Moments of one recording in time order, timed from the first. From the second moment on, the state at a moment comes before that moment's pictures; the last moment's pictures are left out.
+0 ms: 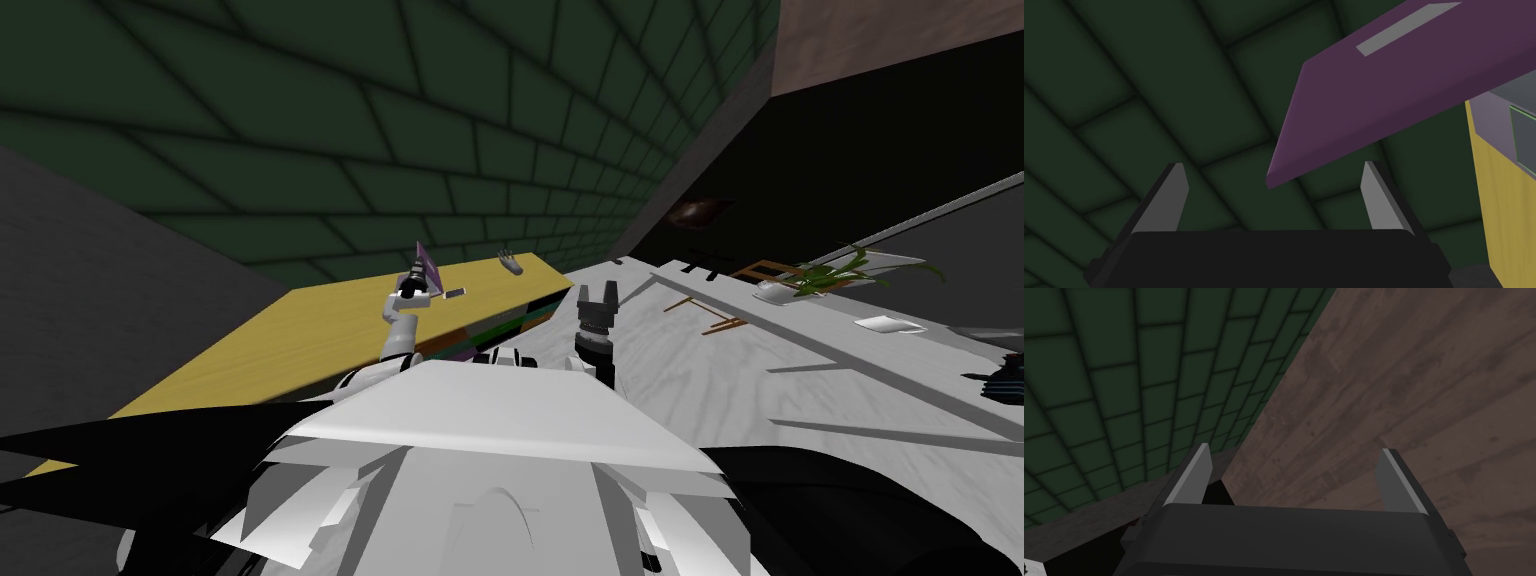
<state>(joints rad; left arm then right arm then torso) -0.27 0.30 0.47 -1.39 -0.20 0.14 -0.10 0.54 -0.05 0.04 -2.25 0.03 -0.59 -0.09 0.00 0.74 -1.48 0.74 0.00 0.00</state>
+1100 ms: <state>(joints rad) -0.36 0.48 0.39 -1.09 -0.12 0.01 -0.03 0.55 -0.05 0.04 -2.25 0.03 -0.59 -0.09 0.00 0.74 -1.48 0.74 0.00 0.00</state>
